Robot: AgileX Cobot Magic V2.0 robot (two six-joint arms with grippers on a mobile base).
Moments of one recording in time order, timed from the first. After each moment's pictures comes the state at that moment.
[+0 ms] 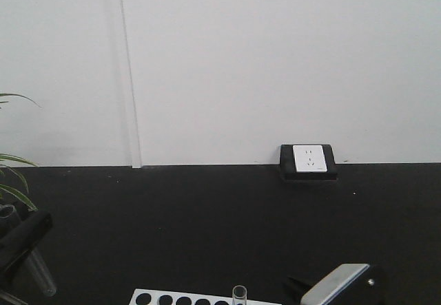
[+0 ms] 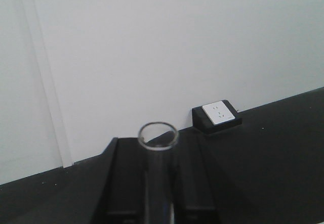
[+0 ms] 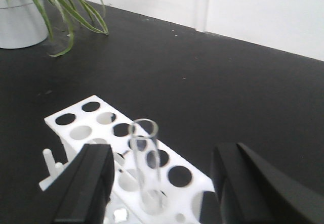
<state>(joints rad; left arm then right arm) -0.36 0.82 -0.45 0.03 -0.36 -0.02 0.71 1.25 -0.44 0.08 -0.45 -0.07</state>
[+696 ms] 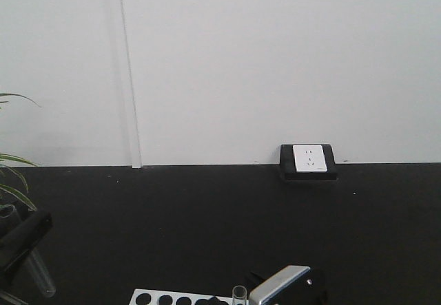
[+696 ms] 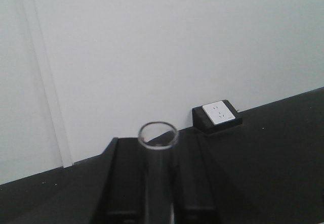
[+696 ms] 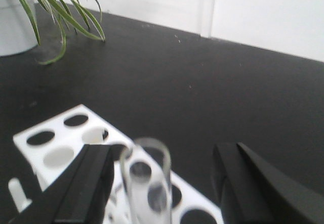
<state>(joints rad) -0.36 0.82 -0.45 0.03 -0.36 -0.02 0.73 1.59 -0.53 0.07 -0.77 -0.03</state>
